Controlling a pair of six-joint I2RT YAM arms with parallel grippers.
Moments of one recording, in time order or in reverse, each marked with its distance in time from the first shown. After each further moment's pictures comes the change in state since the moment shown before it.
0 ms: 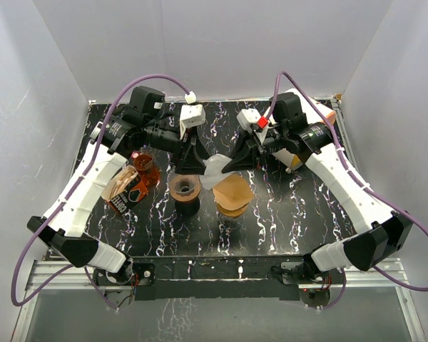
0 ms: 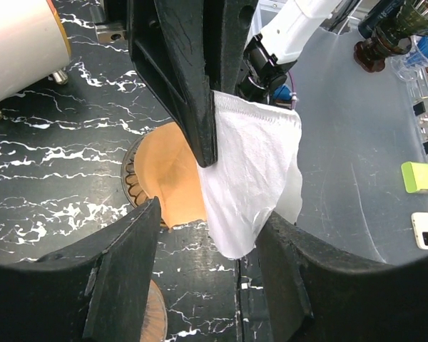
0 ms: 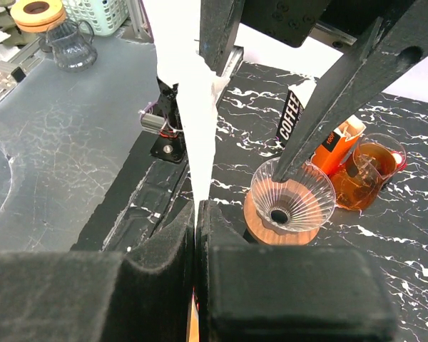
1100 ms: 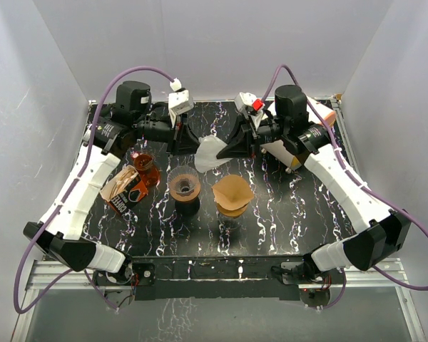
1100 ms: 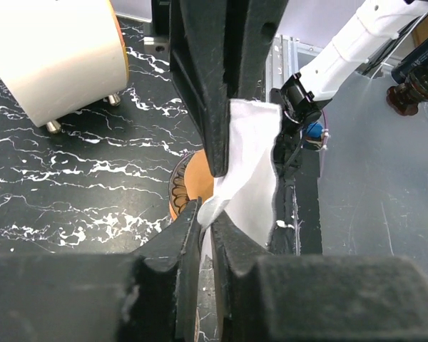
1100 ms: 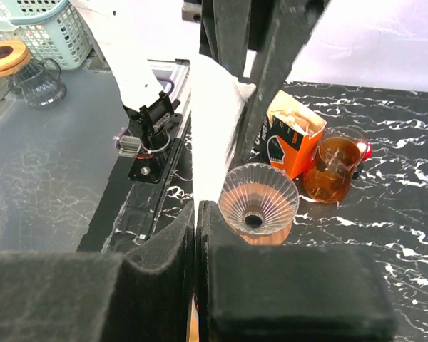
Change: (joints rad) left arm 0.084 -0.040 -0.069 0.216 -0.018 -0.124; right arm -0.011 0.000 -0.033 0.387 0.092 0.414
